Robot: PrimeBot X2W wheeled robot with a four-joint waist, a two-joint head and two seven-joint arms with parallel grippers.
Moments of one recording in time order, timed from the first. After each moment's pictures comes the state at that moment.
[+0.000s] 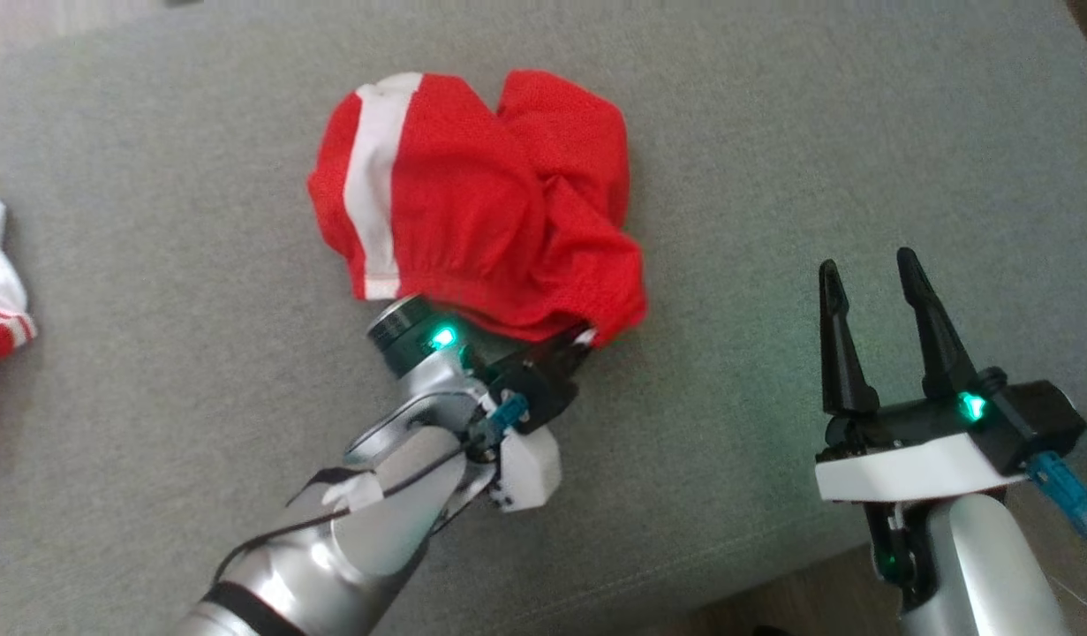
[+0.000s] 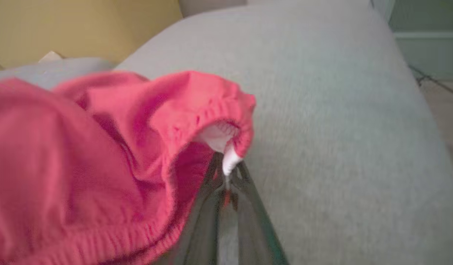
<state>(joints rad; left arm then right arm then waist) -0.62 0.09 -0.89 0.67 0.01 -0.09 -0.26 -0.11 -0.04 0.09 0.08 0.14 0.12 -0.26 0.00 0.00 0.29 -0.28</state>
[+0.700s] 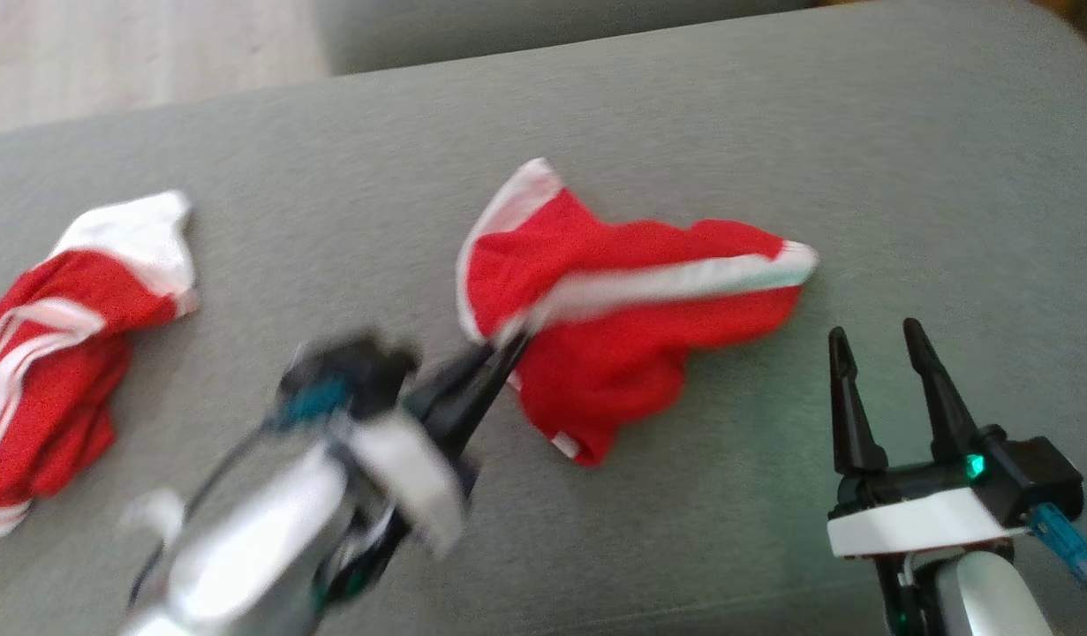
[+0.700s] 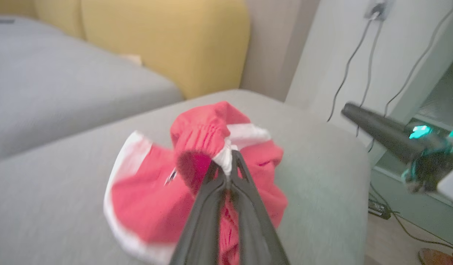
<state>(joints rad) -0.50 0.39 -0.96 0.23 -0.69 -0.07 -0.24 0.00 -0.05 0.06 0.10 0.13 0.12 -0.26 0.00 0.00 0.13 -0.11</state>
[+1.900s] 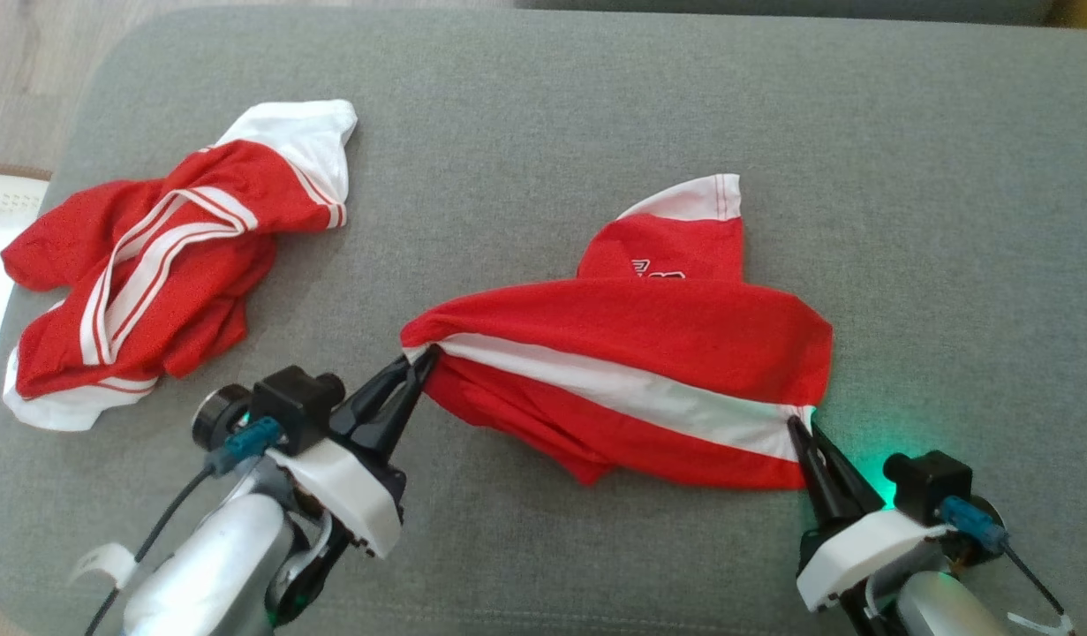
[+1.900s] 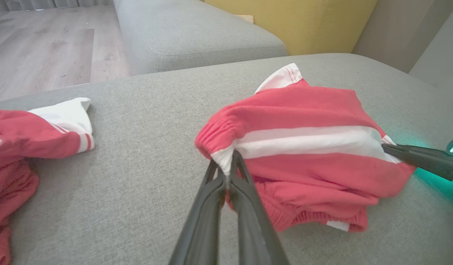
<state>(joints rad) -0.35 0.39 -0.75 0.30 -0.51 -0.07 -0.25 -0.14 -0.18 0.33 0.58 0.32 0.12 -0.26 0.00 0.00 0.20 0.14</state>
